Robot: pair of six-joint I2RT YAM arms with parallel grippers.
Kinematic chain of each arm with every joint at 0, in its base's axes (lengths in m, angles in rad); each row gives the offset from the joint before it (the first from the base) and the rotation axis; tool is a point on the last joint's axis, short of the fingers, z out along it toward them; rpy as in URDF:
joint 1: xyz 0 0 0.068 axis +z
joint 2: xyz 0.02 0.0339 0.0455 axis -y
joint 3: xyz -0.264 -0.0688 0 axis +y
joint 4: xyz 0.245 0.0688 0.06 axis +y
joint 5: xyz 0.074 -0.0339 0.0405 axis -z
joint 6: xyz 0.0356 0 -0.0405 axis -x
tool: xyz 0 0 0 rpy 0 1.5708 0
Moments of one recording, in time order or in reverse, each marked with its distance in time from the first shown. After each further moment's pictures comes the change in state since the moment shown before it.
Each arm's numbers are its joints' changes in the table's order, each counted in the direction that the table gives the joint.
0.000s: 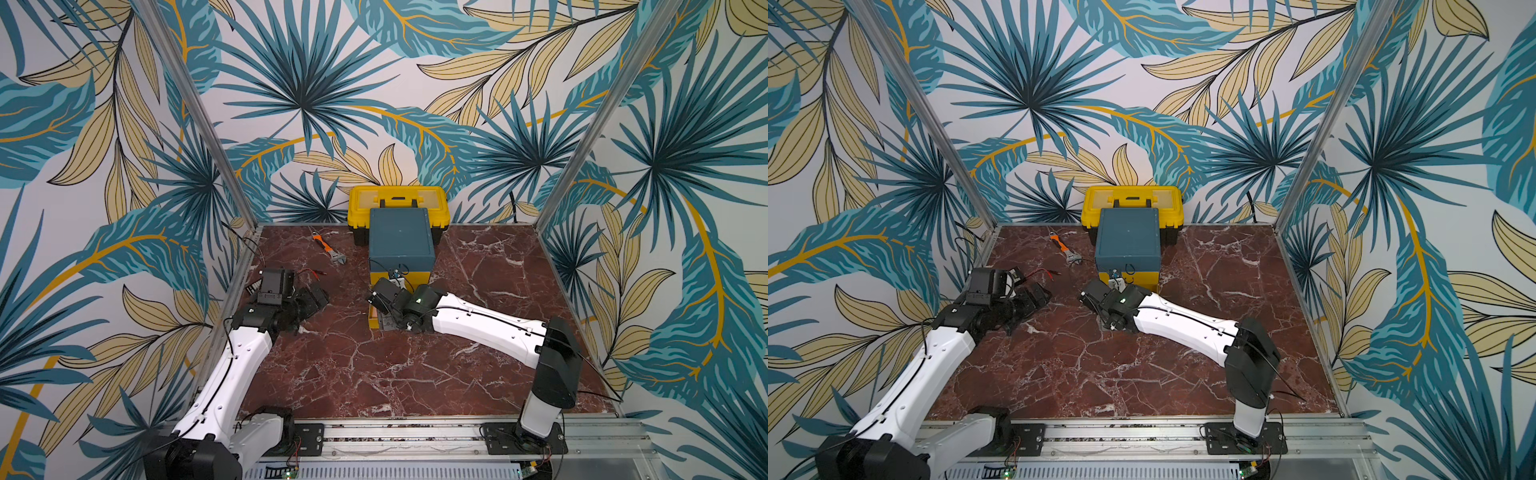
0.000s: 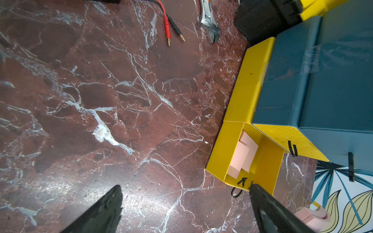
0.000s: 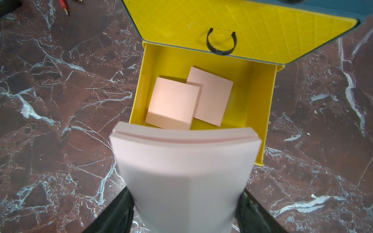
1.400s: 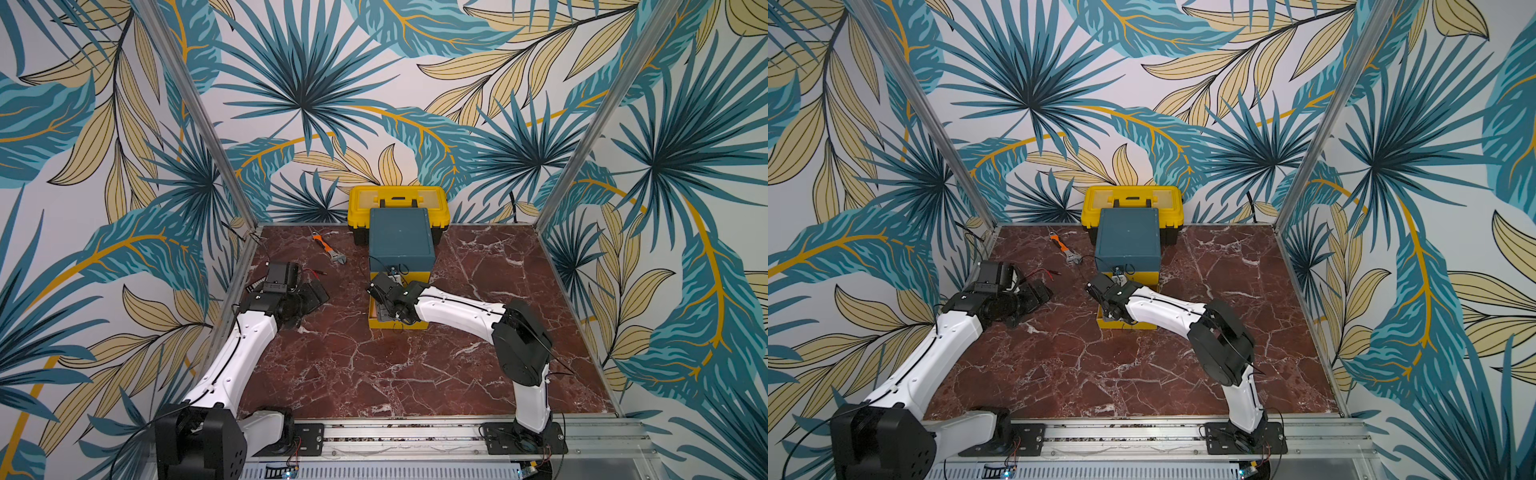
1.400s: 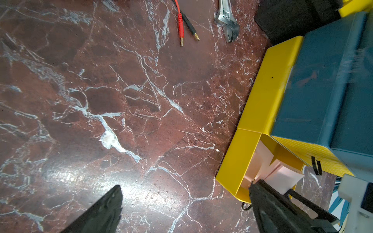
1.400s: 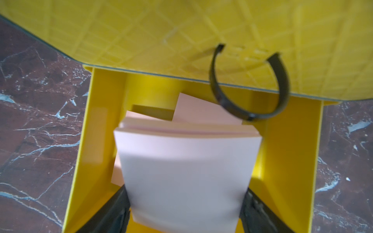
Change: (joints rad) left arm 0.007 -0.116 -0.039 -0.003 -0.029 -0.010; right arm -0.113 -0.200 0.013 -0.201 -0.001 0.071
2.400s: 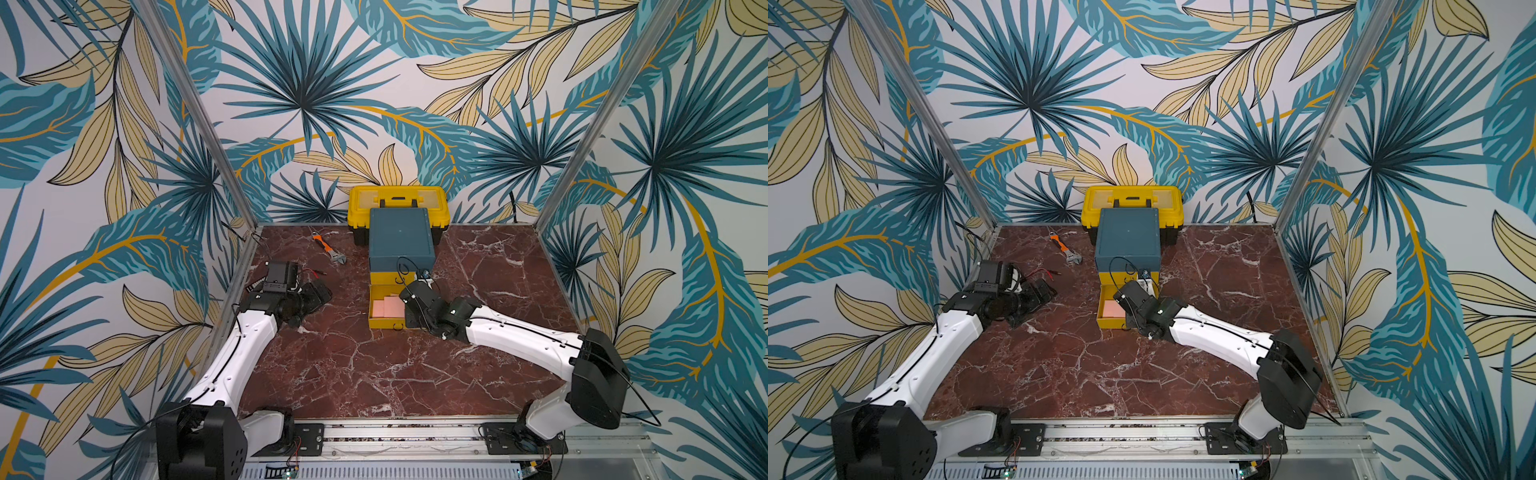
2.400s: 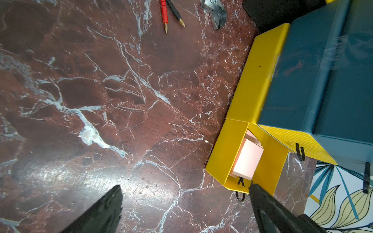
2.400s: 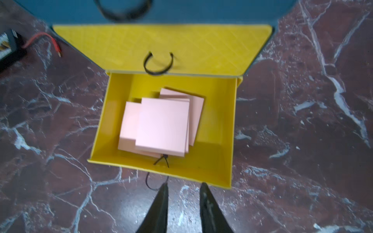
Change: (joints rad) left arm 0.005 -0.007 0.000 -0.009 0.095 -0.002; right arm 0.007 0.460 0.422 -0.150 -0.004 -0.007
